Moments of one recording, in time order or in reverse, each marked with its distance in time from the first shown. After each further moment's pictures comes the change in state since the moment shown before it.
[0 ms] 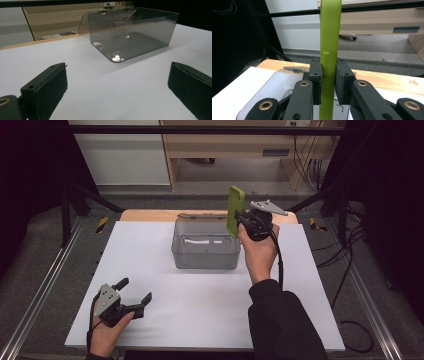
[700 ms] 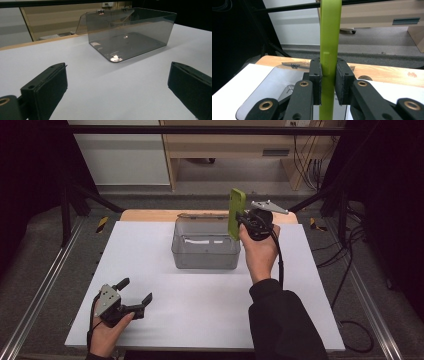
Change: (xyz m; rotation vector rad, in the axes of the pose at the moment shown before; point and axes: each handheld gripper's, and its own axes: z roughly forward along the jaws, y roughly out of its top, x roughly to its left) left arm -0.001 0.000 0.000 0.001 -0.011 0.004; right arm -0.003 -0.001 0.002 0.053 -0.010 0.029
